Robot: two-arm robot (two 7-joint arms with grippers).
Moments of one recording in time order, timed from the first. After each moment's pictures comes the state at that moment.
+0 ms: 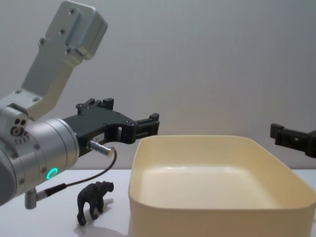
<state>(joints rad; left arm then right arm) -0.24 0.38 0.45 -1.63 -0.20 0.01 -0.01 -0.01 0.34 -0.23 -1.77 0.29 0.03 0.07</state>
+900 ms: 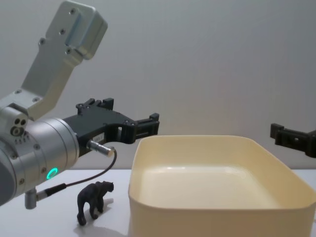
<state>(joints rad) -0.24 0.38 0.45 -1.63 -0.20 0.01 -0.01 -0.01 0.34 -0.23 -1.77 0.29 0.03 0.07</state>
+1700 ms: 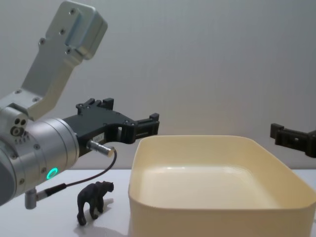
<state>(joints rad) -0.24 0.38 0.45 -1.63 -0.20 0.01 -0.01 -0.01 0.34 -0.23 -1.77 0.29 0.03 0.07</state>
